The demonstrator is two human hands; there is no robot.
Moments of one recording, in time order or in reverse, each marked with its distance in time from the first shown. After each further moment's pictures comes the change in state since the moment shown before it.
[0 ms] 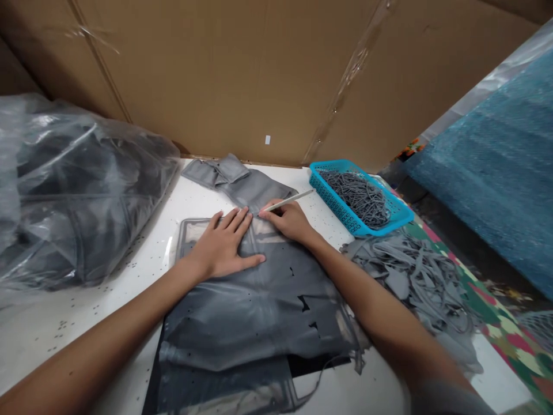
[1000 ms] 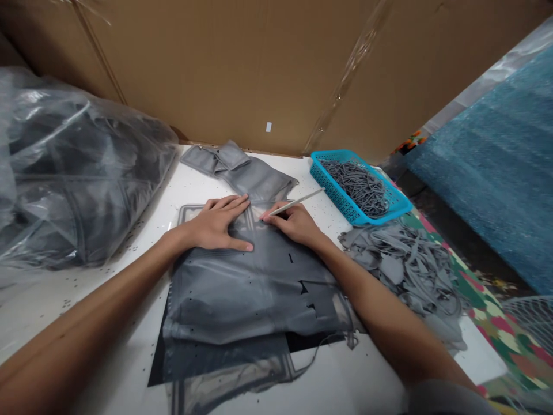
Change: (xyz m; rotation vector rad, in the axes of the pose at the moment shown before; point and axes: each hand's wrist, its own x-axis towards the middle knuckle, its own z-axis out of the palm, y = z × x) left_hand 0.007 -0.033 -0.017 -0.159 -0.149 0.053; right_hand -0.037 -0.015 -0.004 0.047 -0.091 0.049
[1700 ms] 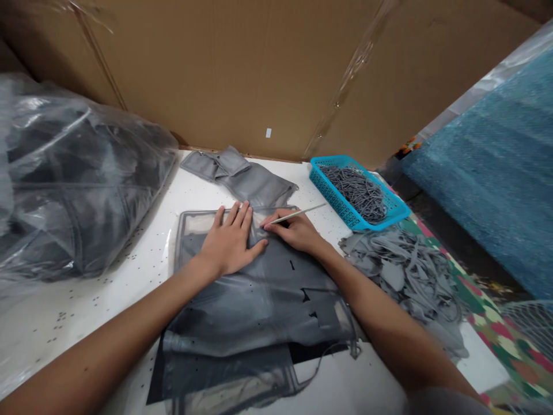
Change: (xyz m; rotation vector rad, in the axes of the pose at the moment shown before) left_hand 0.001 0.050 0.034 0.259 0.213 -0.147; right_hand -0.001 0.002 0.000 0.056 -0.041 -0.008
